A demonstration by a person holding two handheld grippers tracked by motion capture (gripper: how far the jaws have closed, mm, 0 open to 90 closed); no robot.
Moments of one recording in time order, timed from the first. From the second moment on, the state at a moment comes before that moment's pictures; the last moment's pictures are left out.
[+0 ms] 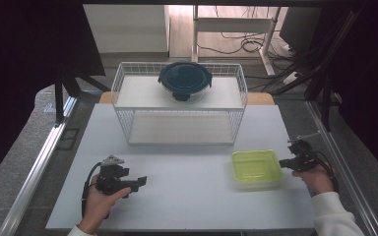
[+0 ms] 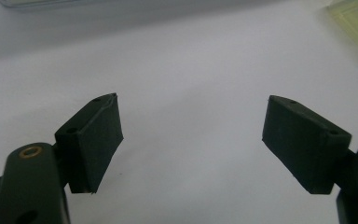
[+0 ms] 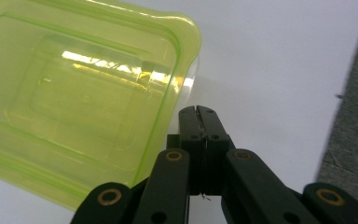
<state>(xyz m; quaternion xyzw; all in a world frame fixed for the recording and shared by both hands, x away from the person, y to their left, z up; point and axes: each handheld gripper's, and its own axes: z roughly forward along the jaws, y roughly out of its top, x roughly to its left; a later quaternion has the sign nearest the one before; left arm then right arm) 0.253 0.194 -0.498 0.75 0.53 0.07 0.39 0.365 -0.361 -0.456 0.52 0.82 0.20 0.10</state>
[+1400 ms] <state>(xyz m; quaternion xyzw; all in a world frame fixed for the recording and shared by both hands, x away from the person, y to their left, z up) 0.251 0.198 -0.496 0.75 0.53 0.08 0.39 0.336 -0.232 -0.472 0.41 0.88 0.25 0.05</state>
